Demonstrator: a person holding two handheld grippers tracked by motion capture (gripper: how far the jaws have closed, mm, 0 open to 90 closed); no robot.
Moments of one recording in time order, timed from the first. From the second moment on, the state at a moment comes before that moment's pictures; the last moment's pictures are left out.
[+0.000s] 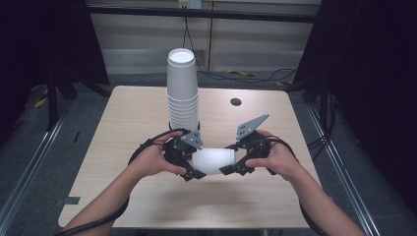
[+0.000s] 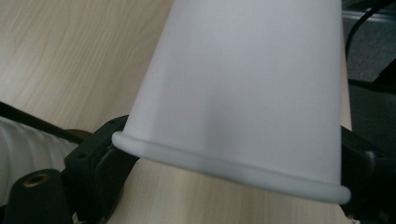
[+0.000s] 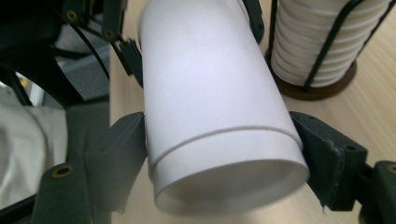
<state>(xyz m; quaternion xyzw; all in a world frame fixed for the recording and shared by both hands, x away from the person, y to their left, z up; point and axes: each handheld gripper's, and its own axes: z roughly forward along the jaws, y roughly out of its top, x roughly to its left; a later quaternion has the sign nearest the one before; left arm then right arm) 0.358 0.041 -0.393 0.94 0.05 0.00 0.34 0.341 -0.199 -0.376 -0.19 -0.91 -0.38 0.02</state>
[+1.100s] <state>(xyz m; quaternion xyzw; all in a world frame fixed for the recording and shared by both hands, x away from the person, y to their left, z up) 0.355 0.024 -0.385 0.97 0.04 0.03 0.22 0.340 -0.170 -0.366 -0.14 -0.95 -0.26 -0.02</state>
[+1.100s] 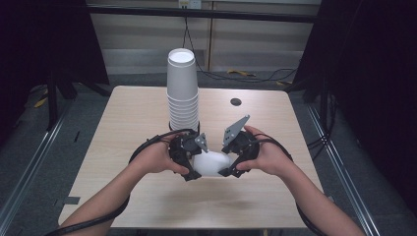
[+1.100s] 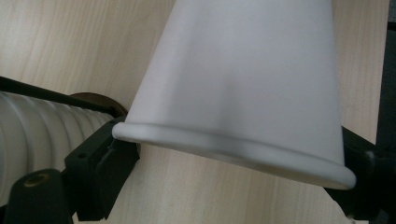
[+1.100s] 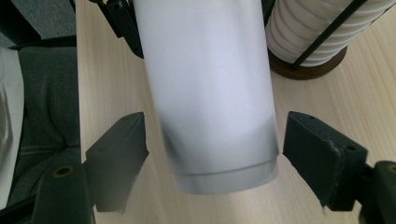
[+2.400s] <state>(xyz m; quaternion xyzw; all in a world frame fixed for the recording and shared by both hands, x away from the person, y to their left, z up) 0.352 0.017 -0.380 0.98 0.02 0.03 0.22 0.340 -0.155 -0.383 -0.14 -0.97 -0.21 -0.01</state>
